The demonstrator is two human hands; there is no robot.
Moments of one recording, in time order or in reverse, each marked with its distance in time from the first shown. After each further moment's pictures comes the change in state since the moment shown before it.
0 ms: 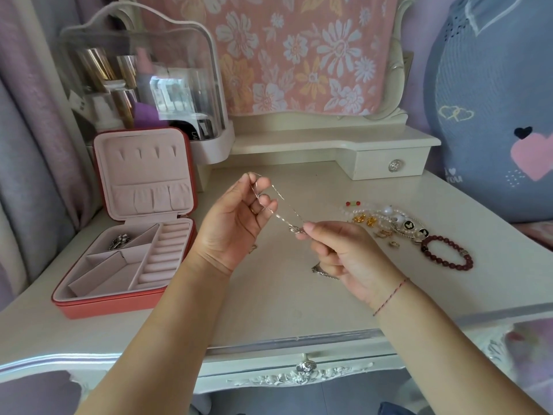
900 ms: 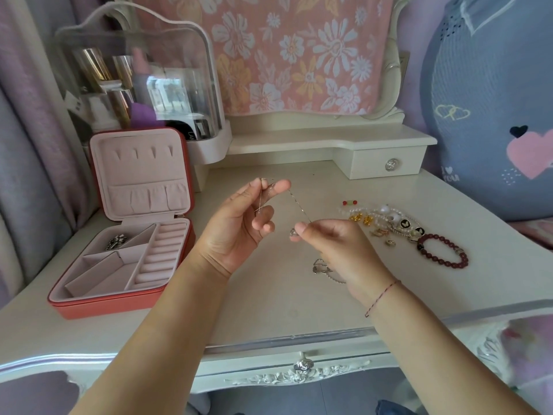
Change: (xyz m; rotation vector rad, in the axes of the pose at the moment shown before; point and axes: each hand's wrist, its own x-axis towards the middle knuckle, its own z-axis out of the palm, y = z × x) left_hand -0.003 -0.003 0.007 0.122 -0.078 -0.098; right_hand -0.001 0.003 0.001 -0.331 0.113 -0.170
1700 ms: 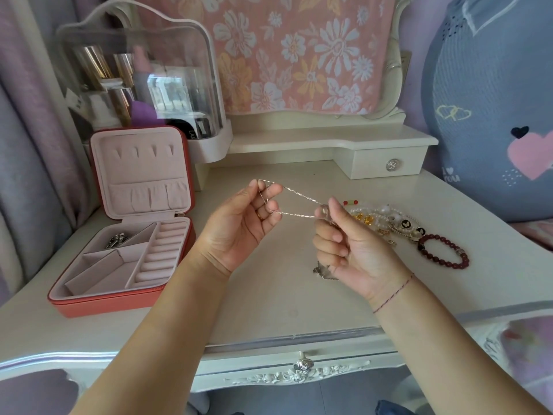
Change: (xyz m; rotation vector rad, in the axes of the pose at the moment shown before) left_hand 0.006 -0.004 -0.008 -0.097 0.038 -0.020; right_hand 0.004 -0.007 -0.009 0.794 -0.241 0.194
